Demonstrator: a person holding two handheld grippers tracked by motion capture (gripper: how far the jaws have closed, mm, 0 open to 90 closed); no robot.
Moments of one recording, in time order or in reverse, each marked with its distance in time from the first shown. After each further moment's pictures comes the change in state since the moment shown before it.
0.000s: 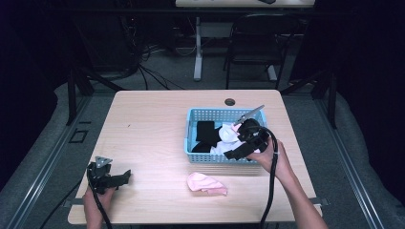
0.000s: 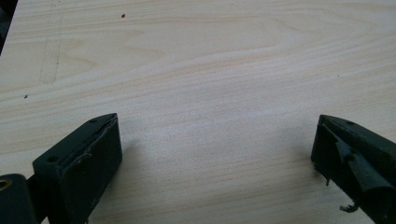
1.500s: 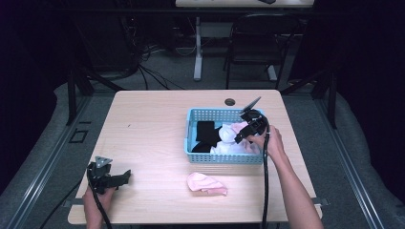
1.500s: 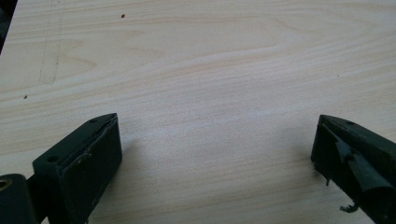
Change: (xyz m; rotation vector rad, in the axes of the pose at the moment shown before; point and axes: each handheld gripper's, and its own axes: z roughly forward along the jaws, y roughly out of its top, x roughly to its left) left arm 0.000 0.000 0.000 0.000 -0.002 0.001; right arm -0.115 0.000 0.082 0.234 -0.141 0.318
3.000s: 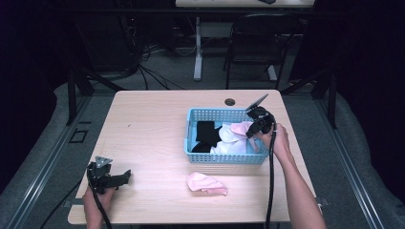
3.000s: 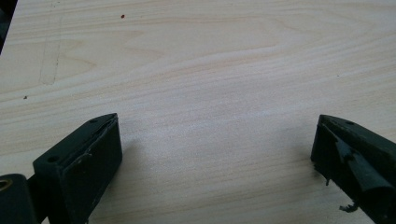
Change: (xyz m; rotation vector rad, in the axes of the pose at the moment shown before) left arm 0.000 0.000 0.000 -0.001 0.001 0.002; right arm -0.009 -0.005 -0.023 -0.011 -0.030 0.020
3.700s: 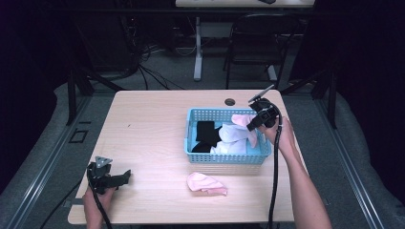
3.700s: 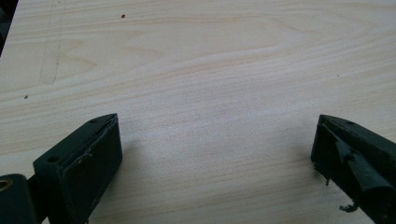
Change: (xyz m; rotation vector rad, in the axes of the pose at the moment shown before) left arm 0.000 0.000 0.000 0.003 0.002 -0.001; right arm 0.011 0.004 -0.046 -0.088 0.010 -0.041
